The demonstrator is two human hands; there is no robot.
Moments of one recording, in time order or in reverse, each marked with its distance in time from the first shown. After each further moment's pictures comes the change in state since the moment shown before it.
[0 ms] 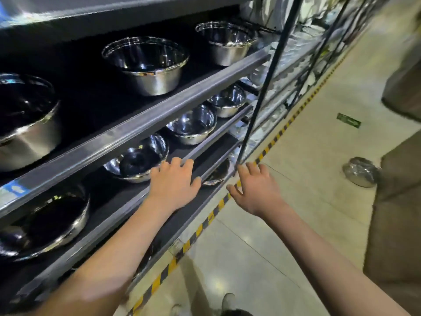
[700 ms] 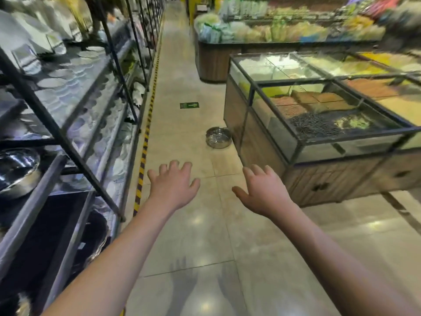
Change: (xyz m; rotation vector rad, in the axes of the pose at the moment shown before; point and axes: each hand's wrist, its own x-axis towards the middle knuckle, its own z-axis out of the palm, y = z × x) left_hand 0.049 0.470 0.019 0.082 -0.046 0.751; right_hand -0.238 0.360 -0.012 0.036 0.048 0.836
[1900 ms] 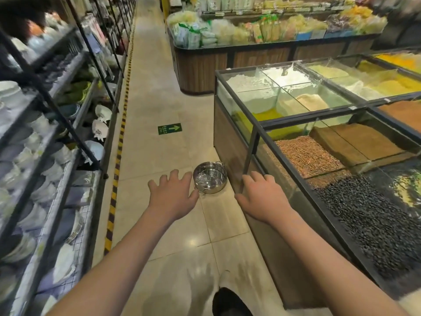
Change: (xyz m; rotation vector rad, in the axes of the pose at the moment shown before) left_hand 0.686 0.021 0.015 0.043 -0.066 0.096; right_hand 0.649 0.148 -0.004 0.117 -0.052 0.096
